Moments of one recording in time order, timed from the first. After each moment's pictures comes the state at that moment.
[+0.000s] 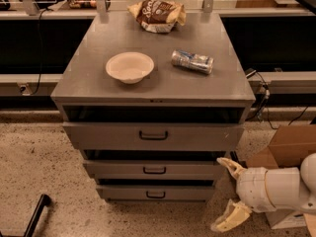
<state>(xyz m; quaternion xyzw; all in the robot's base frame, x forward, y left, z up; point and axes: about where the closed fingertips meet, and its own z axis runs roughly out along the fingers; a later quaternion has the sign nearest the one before) 0.378 -0.159 0.668 -0.57 0.72 0.20 0.34</state>
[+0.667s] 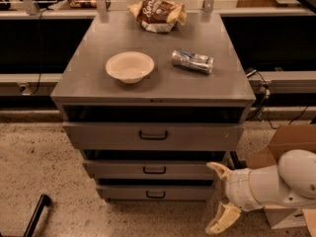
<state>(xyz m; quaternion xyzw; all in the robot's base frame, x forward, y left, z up) 0.381 -0.149 0.628 -0.60 0.71 0.20 0.31</state>
